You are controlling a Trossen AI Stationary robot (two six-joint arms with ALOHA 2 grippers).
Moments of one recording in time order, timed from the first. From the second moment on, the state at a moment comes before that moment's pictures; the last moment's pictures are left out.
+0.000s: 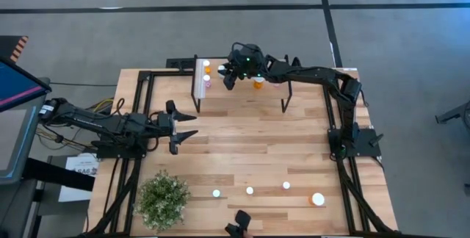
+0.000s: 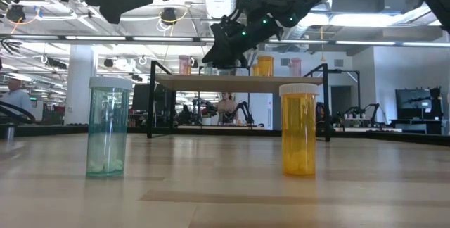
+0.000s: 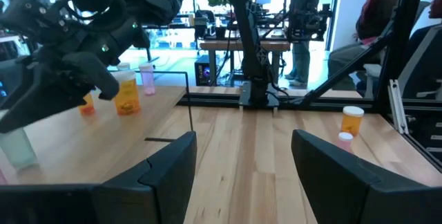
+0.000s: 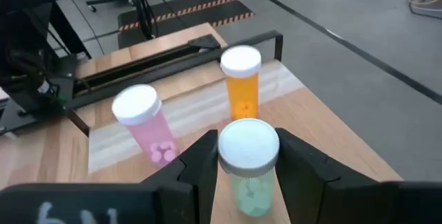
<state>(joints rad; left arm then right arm) -0.19 0.67 0.36 0.29 -0.35 0.00 -0.49 1.95 1.51 0.07 -0.13 0.08</state>
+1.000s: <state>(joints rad) -0.19 0.67 0.36 0.29 -0.35 -0.01 -0.50 1.90 1.52 0.00 -0.13 0.08</state>
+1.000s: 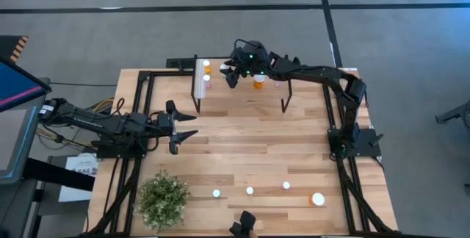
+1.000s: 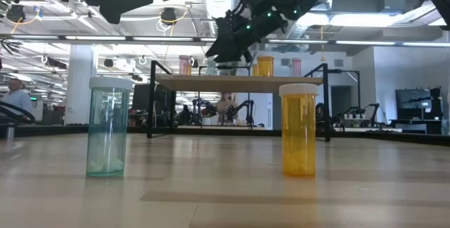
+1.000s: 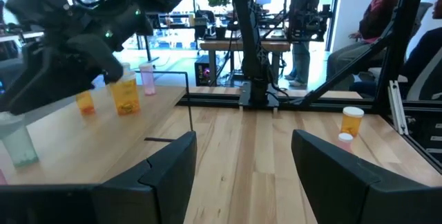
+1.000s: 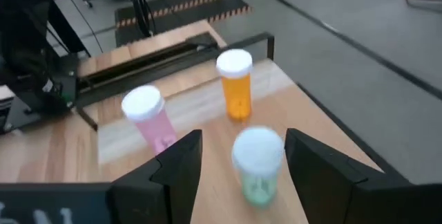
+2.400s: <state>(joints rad) -0.19 0.67 0.36 0.28 -0.34 -0.04 0.44 1.42 1.12 -0.87 0.12 0.57</state>
